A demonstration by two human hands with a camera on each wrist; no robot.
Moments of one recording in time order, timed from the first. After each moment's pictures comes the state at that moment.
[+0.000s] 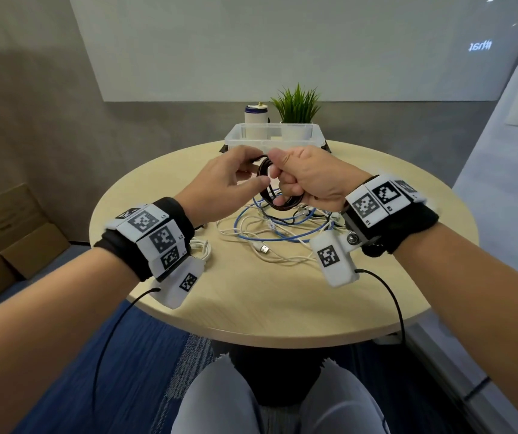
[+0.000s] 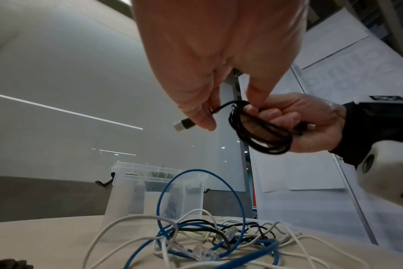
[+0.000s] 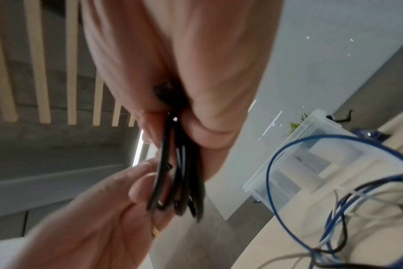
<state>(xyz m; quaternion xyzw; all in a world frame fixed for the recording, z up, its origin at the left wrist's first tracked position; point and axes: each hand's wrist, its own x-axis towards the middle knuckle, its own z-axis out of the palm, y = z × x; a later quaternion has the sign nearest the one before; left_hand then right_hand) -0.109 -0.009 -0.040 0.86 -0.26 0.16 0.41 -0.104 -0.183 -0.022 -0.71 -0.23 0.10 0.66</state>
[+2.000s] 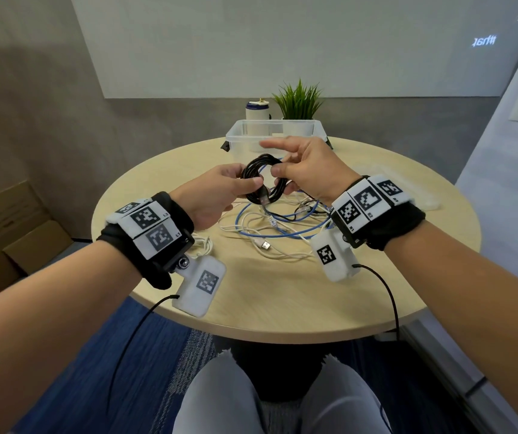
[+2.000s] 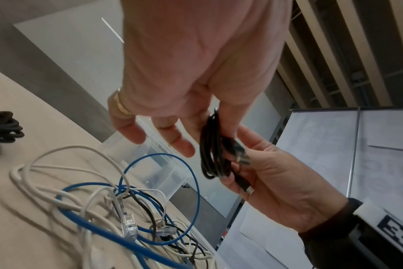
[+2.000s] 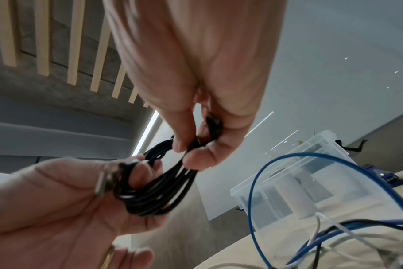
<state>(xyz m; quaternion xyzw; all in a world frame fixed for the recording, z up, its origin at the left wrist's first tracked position) -0.118 -0.011 -0.038 0.81 -0.12 -0.07 0.58 -0.087 -0.183 -0.033 -0.81 -0.23 -0.08 0.54</state>
